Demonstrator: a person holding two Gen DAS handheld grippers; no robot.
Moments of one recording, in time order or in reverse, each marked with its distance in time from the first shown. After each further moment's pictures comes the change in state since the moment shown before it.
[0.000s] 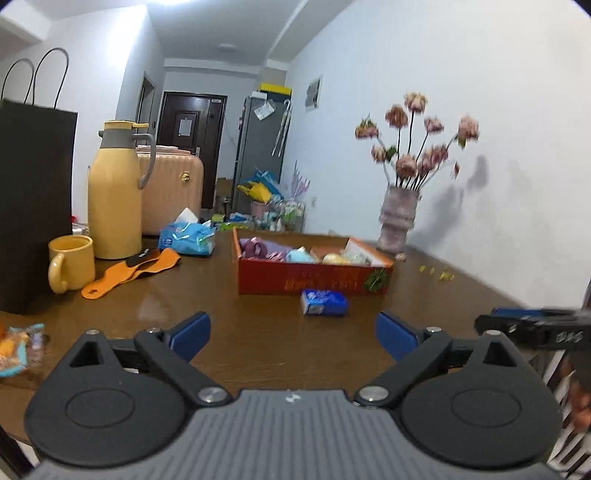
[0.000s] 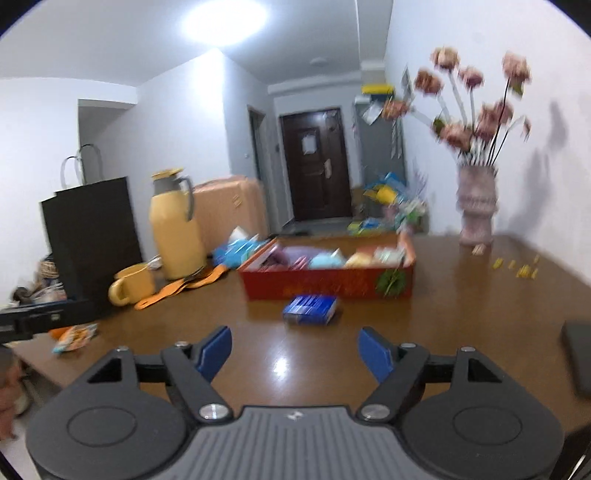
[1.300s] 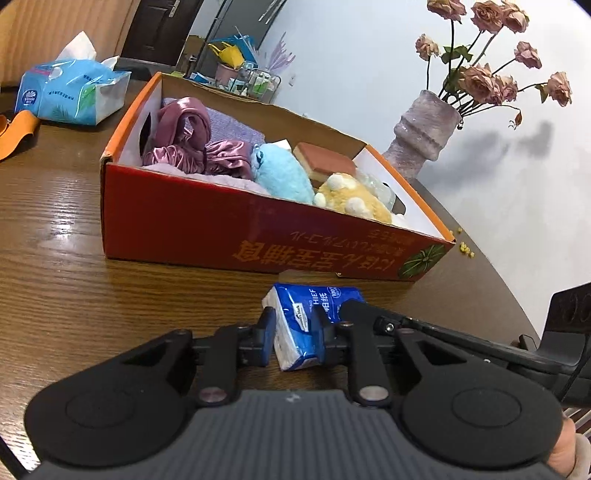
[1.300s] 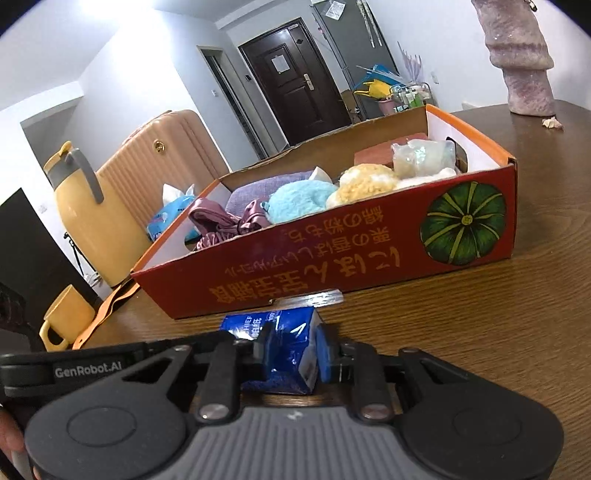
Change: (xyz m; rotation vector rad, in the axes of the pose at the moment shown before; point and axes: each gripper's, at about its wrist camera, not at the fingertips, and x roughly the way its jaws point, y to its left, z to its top) left arm 0.350 0.024 0.014 -0.256 0.426 -0.236; right arm 0.314 -0.091 0.025 0.283 0.254 0.086
